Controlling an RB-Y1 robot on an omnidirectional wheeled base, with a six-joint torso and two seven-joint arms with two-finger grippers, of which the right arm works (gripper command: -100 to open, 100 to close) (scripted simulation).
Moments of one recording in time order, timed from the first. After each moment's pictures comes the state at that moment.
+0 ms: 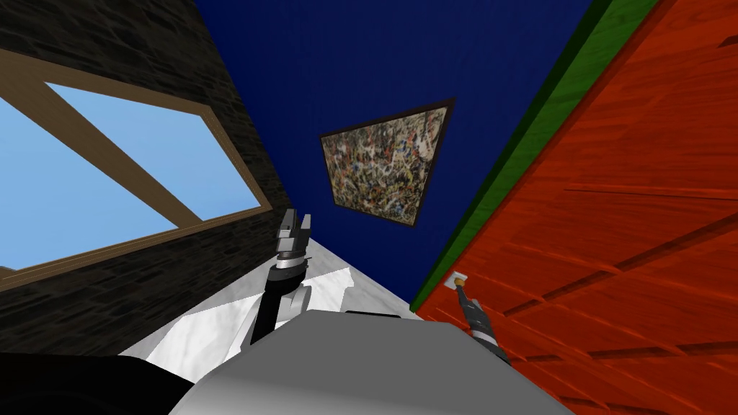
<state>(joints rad) 0.19 -0.18 -0.54 -0.72 0.20 -0.99 0.59</state>
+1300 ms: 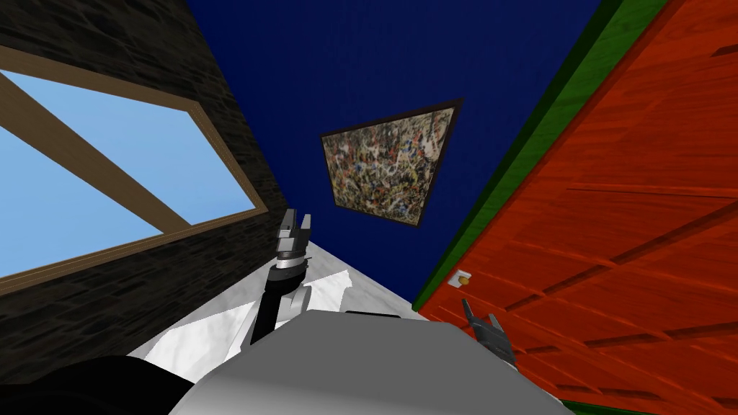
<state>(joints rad) 0.27 -0.18 -0.61 -0.72 0.30 -1.08 0.92</state>
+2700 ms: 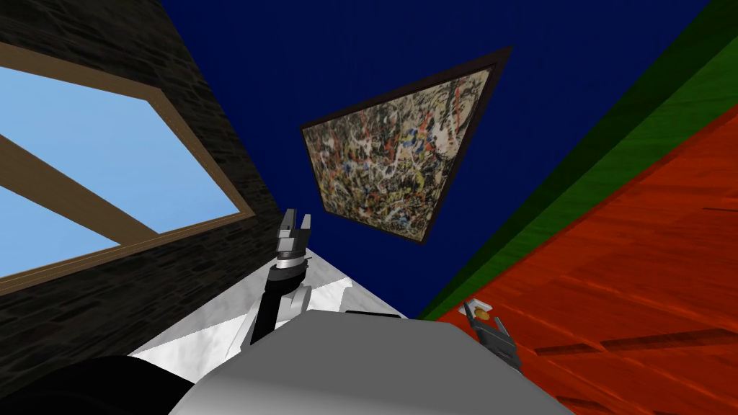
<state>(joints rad) 0.28 -0.18 -0.65 -0.71 0.34 -1.08 1.06</state>
